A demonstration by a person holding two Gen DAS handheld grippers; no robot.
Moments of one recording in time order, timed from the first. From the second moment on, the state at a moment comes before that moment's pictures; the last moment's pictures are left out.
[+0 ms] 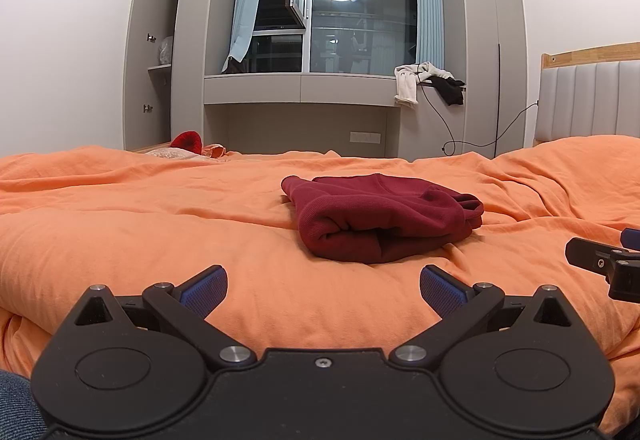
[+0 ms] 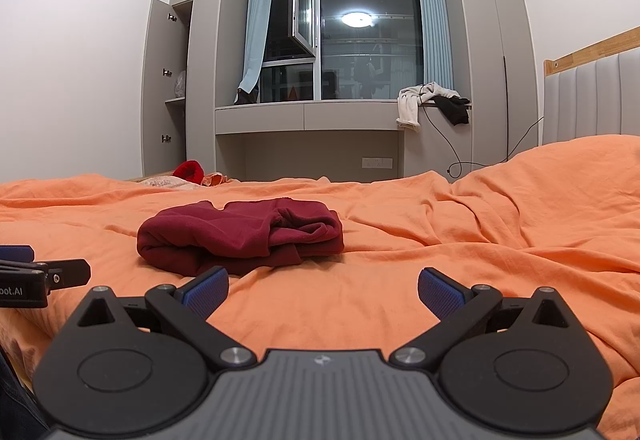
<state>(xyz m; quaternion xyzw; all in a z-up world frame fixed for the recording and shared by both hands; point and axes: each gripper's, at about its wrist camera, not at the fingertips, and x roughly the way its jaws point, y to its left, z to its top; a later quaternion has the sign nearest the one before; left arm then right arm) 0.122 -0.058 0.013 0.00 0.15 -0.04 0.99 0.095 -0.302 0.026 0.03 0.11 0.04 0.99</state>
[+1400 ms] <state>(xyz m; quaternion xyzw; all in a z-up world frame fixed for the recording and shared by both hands) 0.122 -0.058 0.011 0.00 0.15 -0.04 0.99 0.095 -0.303 0.023 0.02 0.11 0.04 0.99</state>
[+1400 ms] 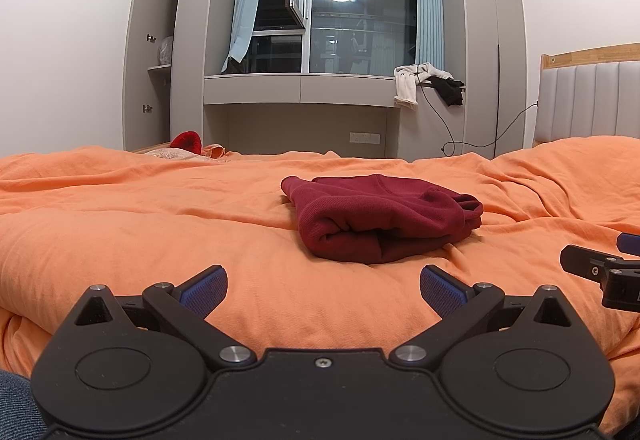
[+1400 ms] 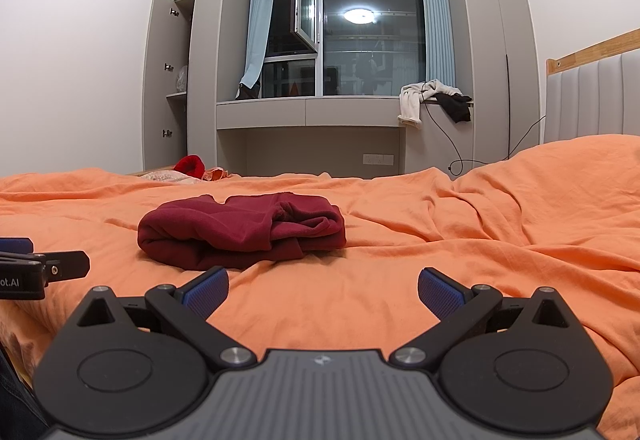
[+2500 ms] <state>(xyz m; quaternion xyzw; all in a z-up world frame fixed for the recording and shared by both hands) 0.126 -0.064 0.012 0.03 0.16 0.01 0.99 0.096 -0.302 0.022 0.02 0.11 0.04 0.99</state>
